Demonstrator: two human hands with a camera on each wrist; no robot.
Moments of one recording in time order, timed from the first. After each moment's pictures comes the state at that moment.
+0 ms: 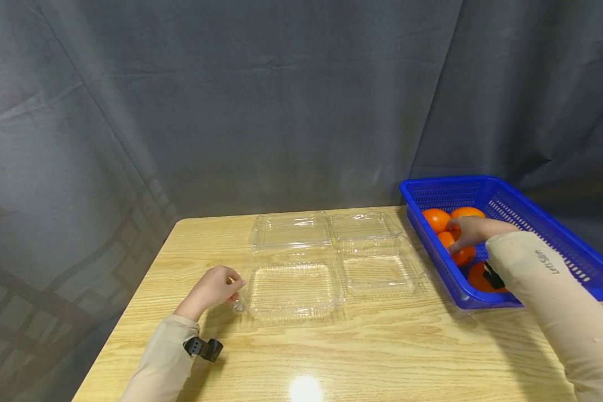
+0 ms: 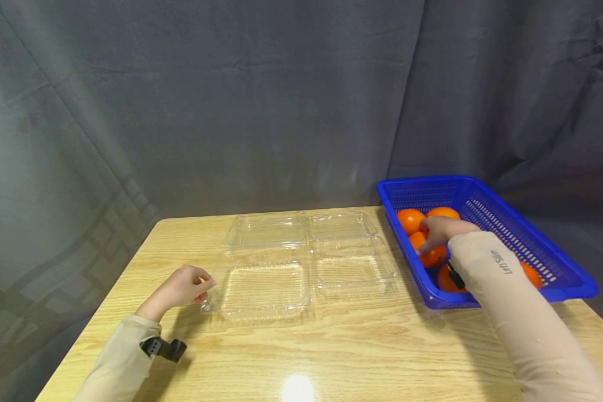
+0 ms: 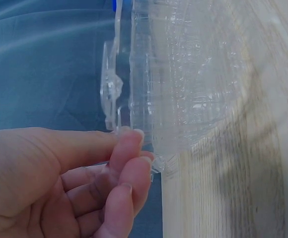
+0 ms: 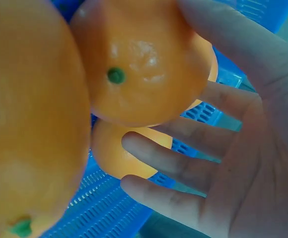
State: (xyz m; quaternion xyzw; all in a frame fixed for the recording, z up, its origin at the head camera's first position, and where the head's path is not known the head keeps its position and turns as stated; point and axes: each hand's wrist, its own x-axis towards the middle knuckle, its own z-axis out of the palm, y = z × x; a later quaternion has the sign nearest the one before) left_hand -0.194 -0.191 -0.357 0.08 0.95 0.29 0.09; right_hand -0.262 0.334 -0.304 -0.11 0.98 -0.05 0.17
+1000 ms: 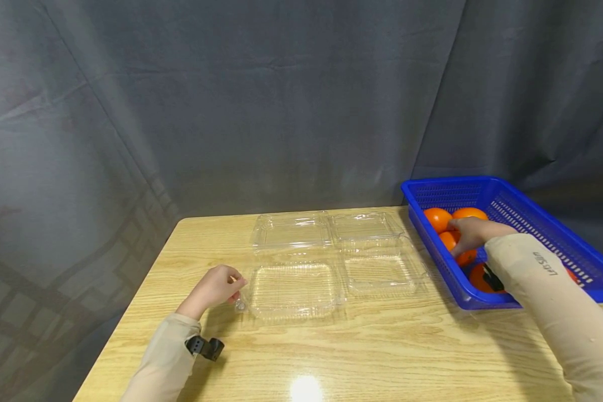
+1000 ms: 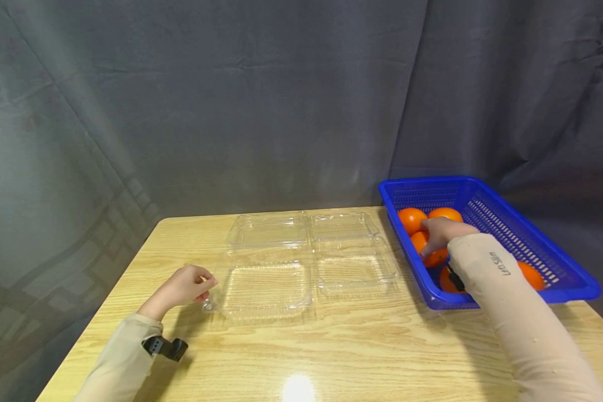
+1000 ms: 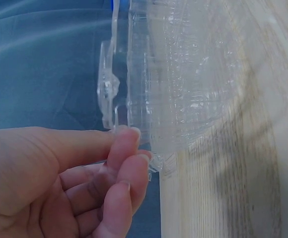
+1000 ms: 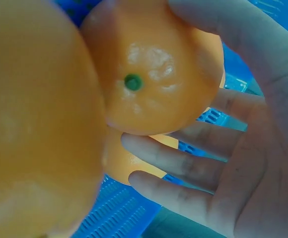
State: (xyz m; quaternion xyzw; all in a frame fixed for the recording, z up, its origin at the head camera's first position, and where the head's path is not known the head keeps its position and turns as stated) left_hand -0.194 -0.191 -0.357 0.07 0.95 0.29 0.09; right_hand -0.263 0.331 -0.312 -0.09 0.98 -0.06 0.15
